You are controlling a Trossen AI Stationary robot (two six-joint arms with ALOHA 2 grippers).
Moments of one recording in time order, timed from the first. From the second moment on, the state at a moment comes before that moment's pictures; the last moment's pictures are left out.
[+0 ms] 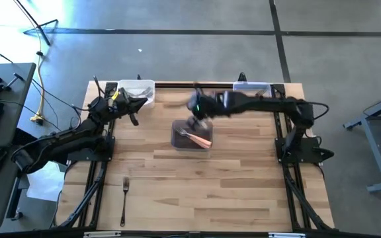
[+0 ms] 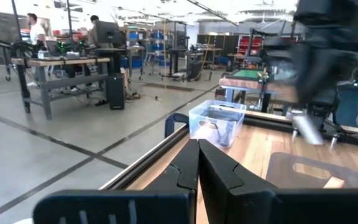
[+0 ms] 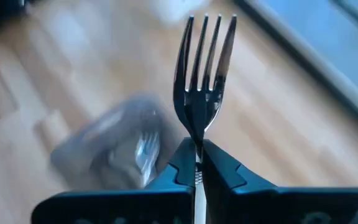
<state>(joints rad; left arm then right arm) 0.82 0.69 0.09 0.67 0.36 -0.05 -0.12 1.82 1.70 -0.84 0.28 0.45</state>
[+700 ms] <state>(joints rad) 0.83 0.64 0.09 0.60 0.08 0.04 -0.36 2.48 2.27 -0.44 -0.10 0.49</state>
